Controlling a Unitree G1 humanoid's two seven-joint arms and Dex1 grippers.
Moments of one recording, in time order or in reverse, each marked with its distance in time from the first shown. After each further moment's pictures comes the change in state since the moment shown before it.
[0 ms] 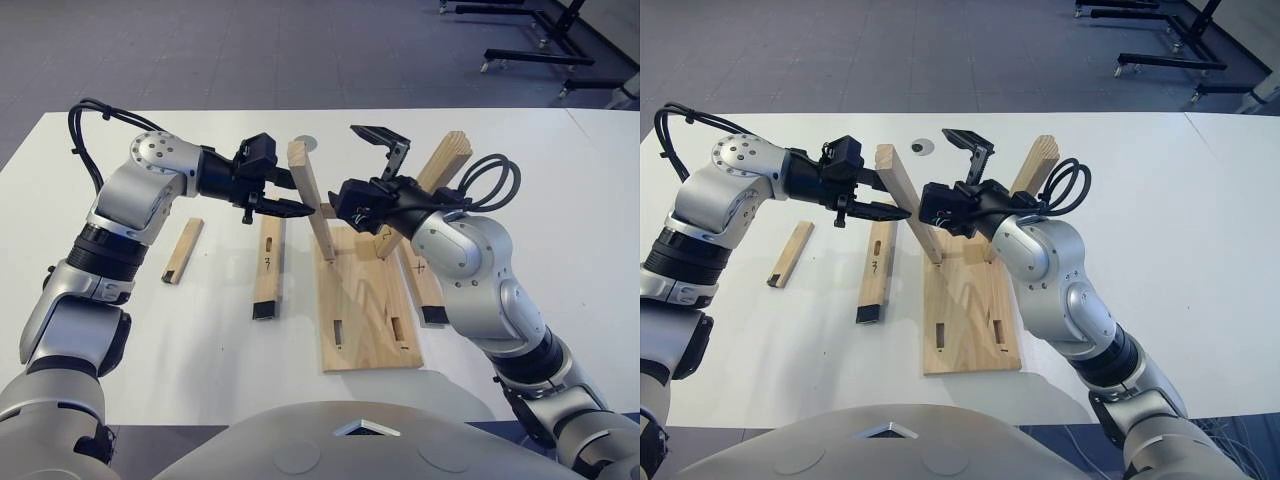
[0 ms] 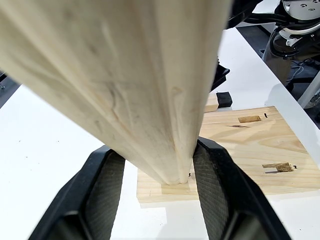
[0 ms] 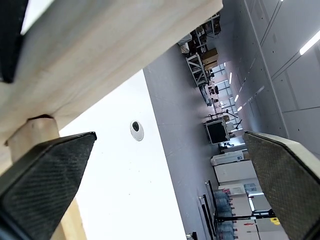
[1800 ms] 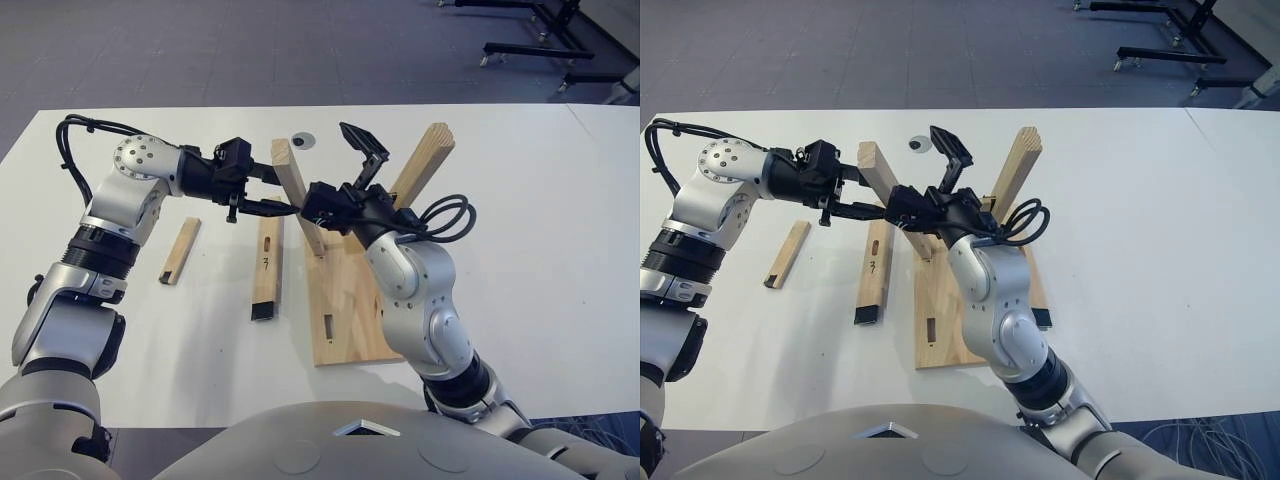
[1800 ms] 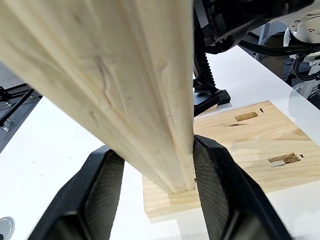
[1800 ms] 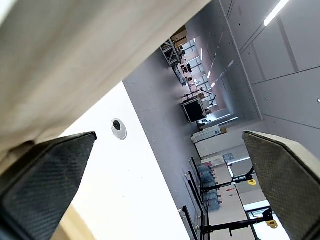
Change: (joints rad) left arm 0.005 0.029 -0.021 0.198 -0.074 -0.356 -0.102; right arm 0.120 0.349 0.113 0.073 -0.455 0.021 -0.073
